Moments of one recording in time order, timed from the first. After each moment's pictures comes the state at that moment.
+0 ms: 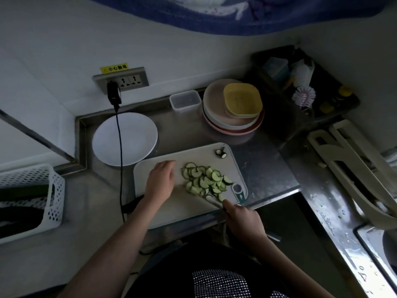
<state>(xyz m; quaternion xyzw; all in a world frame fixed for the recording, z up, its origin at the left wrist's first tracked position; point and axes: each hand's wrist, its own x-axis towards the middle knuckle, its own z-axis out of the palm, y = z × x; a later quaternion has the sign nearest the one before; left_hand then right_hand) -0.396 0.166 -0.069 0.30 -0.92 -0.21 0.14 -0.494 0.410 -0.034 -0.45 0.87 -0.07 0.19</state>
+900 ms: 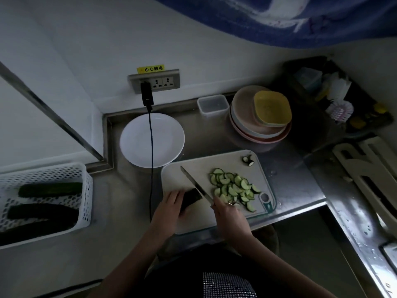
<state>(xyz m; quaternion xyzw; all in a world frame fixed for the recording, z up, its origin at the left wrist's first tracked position) -0.298 0.156 -0.124 0.23 -0.96 -0.13 0.10 -0.431 0.310 -0.031 -0.41 0.86 -0.14 0.25</state>
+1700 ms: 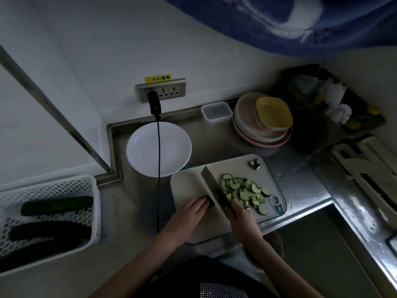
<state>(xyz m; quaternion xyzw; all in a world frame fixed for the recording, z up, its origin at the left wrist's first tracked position) -0.301 0.143 -0.118 0.01 -0.99 -0.14 0.10 -0.422 0.295 -0.048 -0.24 0.90 -0.23 0.28</state>
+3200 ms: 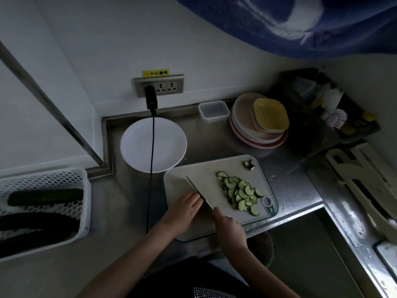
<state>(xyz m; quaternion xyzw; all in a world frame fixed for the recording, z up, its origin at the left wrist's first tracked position) -0.321 0.147 -0.107 0.00 -0.98 -0.15 0.13 -0.400 0.299 -0.055 -0.35 0.90 -0.01 0.26</state>
